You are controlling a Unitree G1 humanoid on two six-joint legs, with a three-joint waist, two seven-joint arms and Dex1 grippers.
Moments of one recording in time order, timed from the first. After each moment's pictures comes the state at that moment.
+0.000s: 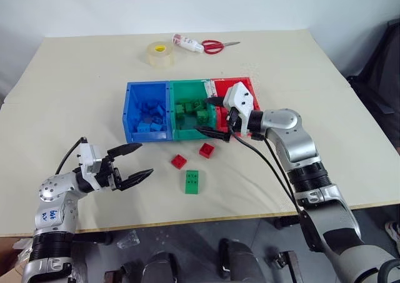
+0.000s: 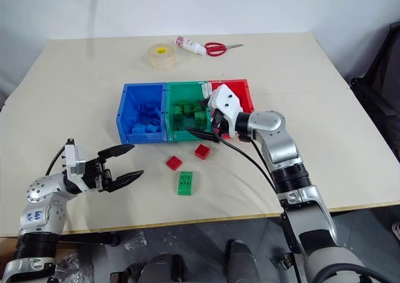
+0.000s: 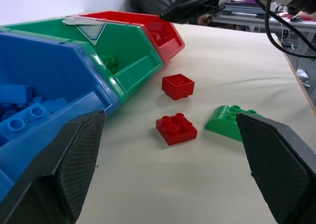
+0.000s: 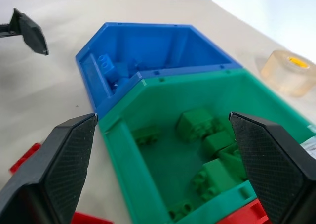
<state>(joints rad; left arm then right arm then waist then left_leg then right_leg) -0.23 0.57 0.25 0.24 -0.53 -0.08 -1.22 -0.85 -0.33 0.15 0.30 0.15 0.18 0.98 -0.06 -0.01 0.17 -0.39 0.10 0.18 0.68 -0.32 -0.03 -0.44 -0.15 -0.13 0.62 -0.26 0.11</state>
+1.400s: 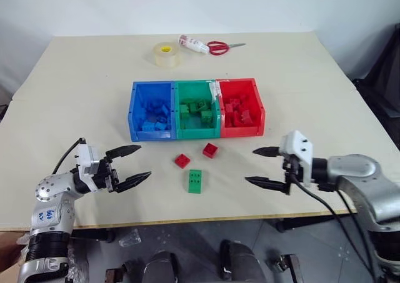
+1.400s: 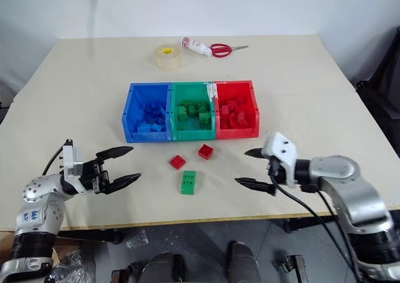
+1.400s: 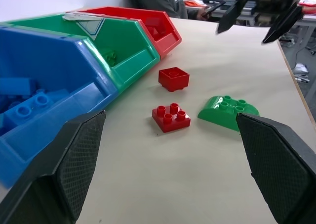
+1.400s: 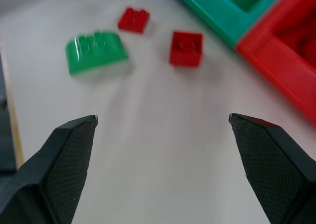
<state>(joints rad) -0.22 0.59 0.25 0.25 -0.53 -0.08 -1.26 -0.34 -0.72 0.05 -0.27 0.38 0.57 1.02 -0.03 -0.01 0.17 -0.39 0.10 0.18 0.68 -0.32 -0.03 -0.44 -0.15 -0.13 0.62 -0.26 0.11</state>
